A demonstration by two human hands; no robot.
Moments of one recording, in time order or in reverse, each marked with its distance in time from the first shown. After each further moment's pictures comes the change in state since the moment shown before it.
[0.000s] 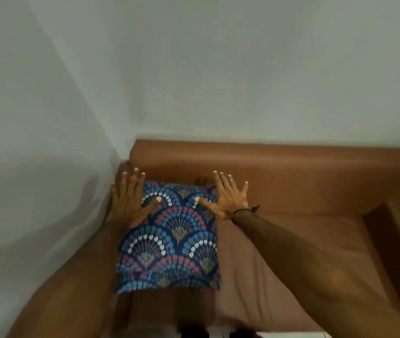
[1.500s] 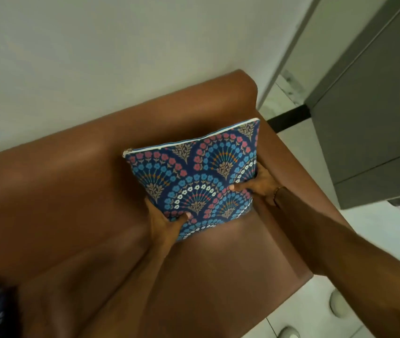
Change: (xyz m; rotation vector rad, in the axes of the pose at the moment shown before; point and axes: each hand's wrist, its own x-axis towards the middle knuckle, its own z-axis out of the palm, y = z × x) left_hand 0.104 0.649 0.358 -1.050 -0.214 -0.051; right_hand 0.011 0.743 0.062 1.322 0.227 0.540
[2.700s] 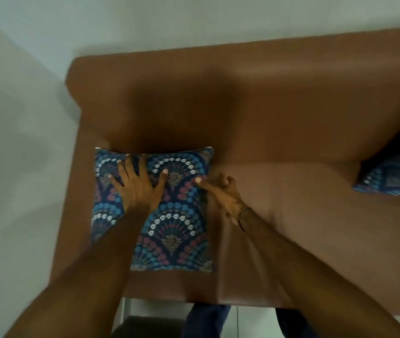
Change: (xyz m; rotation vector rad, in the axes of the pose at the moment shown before) left_hand -0.133 -0.170 -0.566 1.033 0.384 -0.294; right_hand -0.281 -0.016 0.612 -0.009 -0.521 0.289
